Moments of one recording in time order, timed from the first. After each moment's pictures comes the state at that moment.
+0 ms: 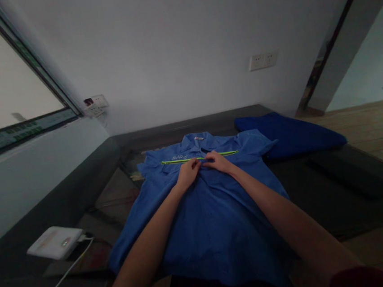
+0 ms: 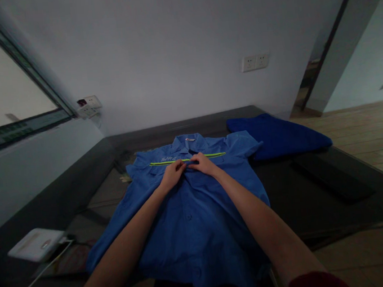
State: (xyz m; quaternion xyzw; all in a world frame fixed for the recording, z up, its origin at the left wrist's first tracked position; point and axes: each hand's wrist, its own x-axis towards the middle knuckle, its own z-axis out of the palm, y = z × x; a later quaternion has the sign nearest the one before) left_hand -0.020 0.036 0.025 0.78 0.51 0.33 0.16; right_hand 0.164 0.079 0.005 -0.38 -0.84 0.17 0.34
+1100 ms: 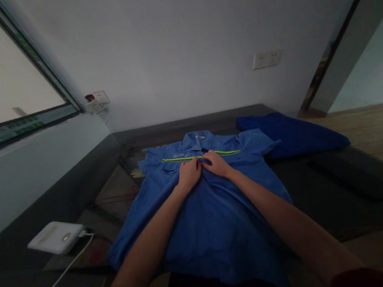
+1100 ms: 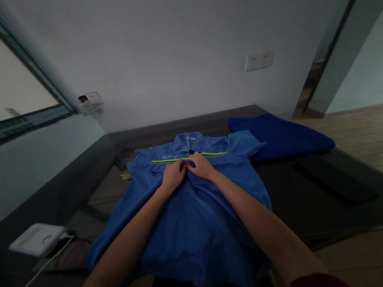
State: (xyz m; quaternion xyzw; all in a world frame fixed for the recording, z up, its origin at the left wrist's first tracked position) left_hand -0.012 0.018 0.036 0.80 0.57 0.20 0.00; right_hand 0.142 0.059 0.012 -0.38 -0.86 0.05 0.34
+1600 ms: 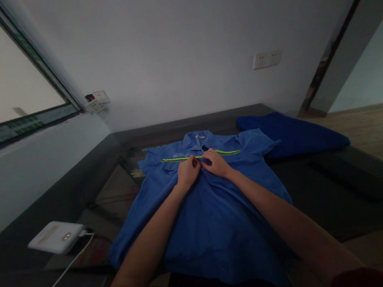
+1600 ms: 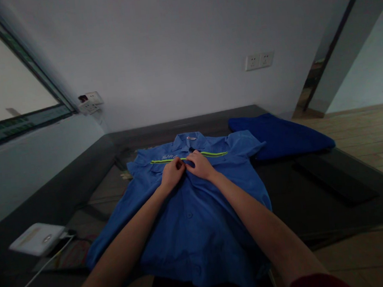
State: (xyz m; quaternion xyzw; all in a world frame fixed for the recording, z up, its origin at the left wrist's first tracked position) left_hand -0.019 0.028 0.029 0.75 0.58 0.31 0.08; right_hand 0.140 0.053 0.020 -0.35 -0.86 0.05 0.37
